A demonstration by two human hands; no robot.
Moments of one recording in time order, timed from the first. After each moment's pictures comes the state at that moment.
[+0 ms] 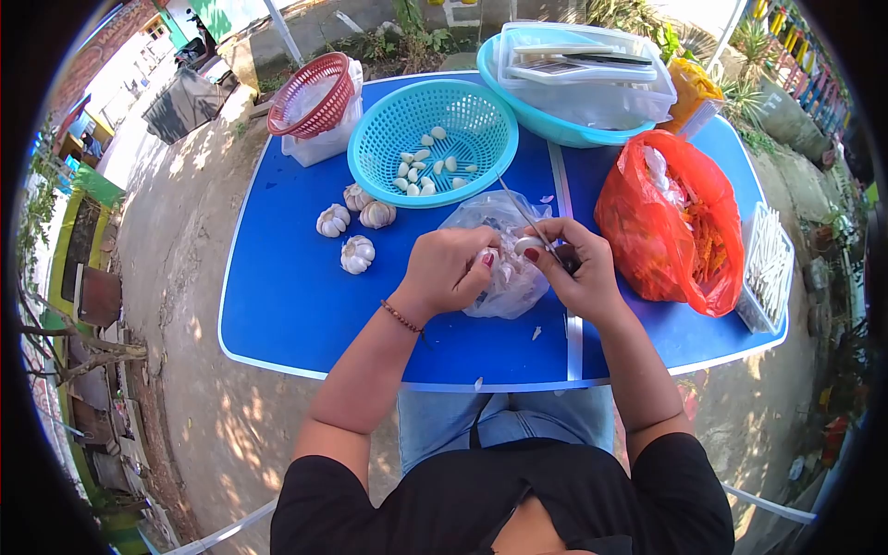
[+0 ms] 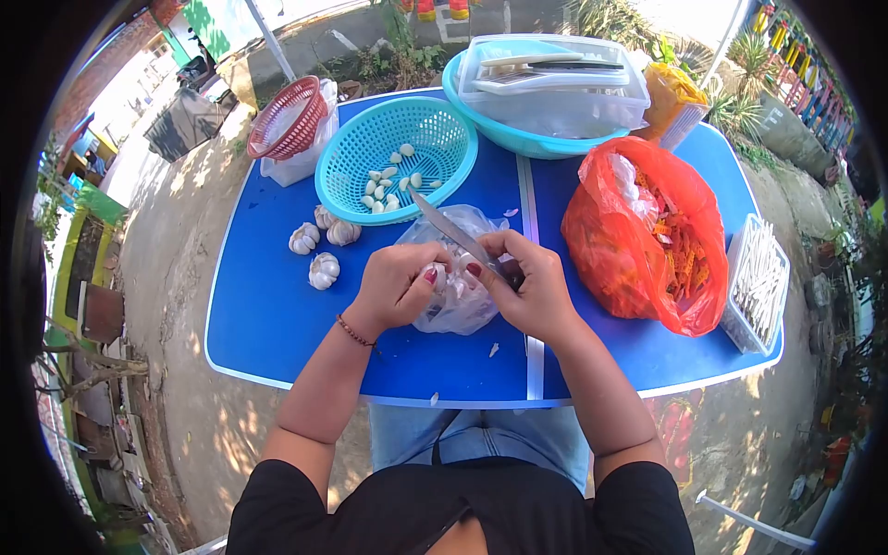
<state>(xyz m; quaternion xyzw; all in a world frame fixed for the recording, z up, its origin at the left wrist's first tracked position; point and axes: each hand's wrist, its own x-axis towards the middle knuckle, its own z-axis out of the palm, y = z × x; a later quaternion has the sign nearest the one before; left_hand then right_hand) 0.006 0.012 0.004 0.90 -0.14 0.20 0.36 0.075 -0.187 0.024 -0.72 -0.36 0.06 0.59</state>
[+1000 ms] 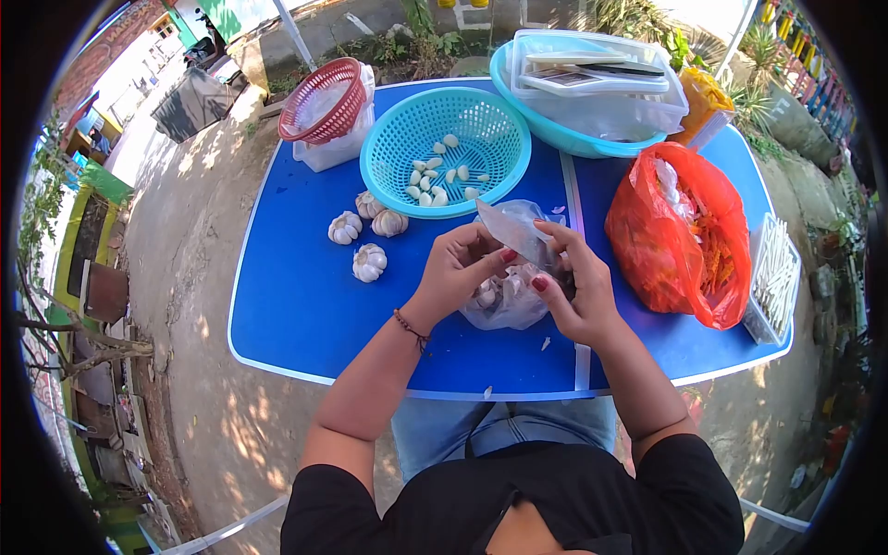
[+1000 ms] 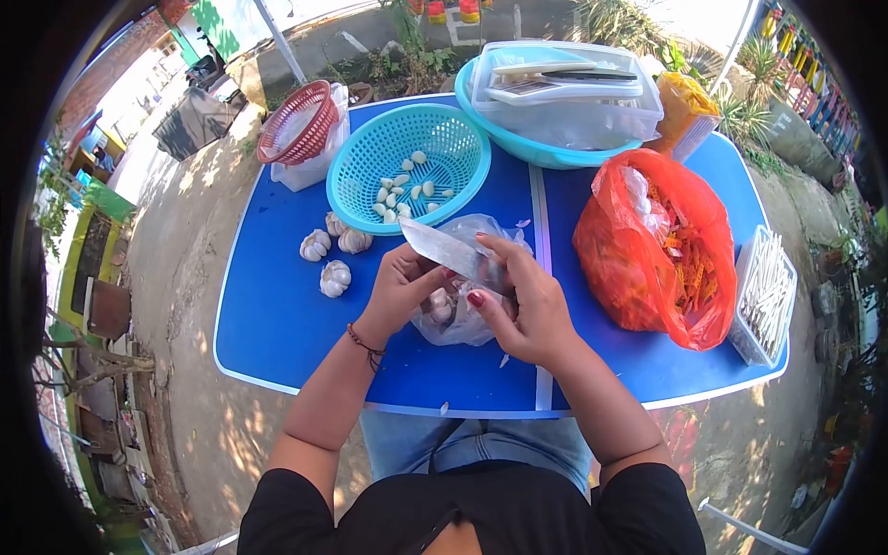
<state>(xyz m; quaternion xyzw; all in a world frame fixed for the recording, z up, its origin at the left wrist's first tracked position) 0.005 0.013 -0.002 0.62 -0.02 0.05 0.78 0.062 -0.184 0.033 -0.76 -0.42 0.00 0.50</state>
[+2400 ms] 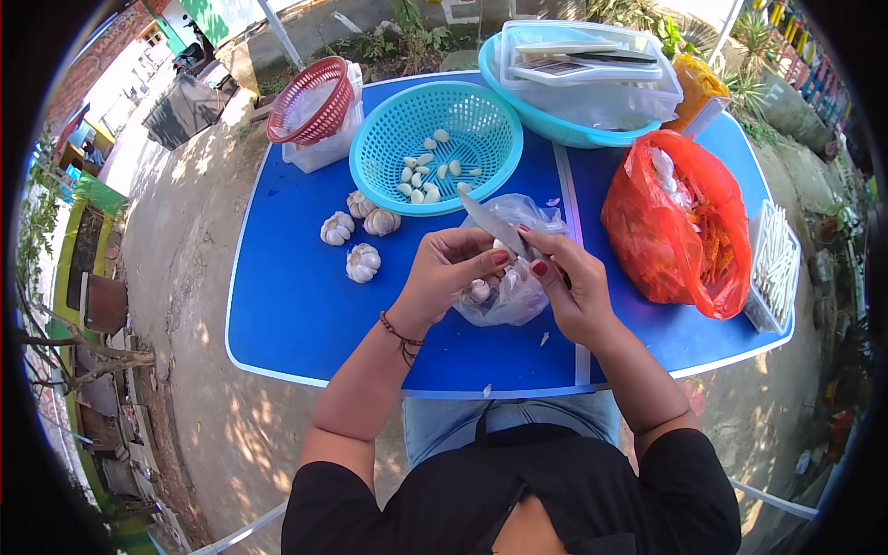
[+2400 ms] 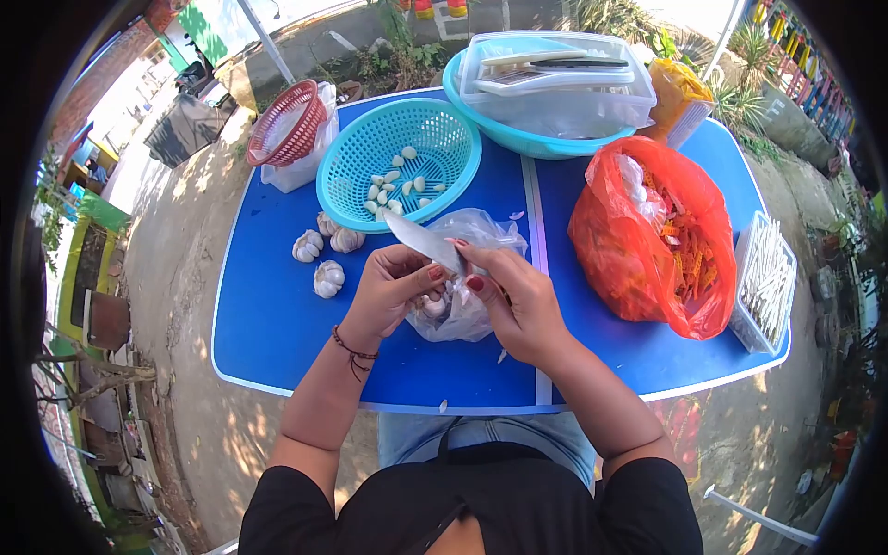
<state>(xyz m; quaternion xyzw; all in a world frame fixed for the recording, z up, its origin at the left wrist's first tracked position) -0.001 0.016 0.005 0.55 -0.01 0.00 0.84 0.059 -0.180 0.024 -0.72 -0.43 0.01 0.54</state>
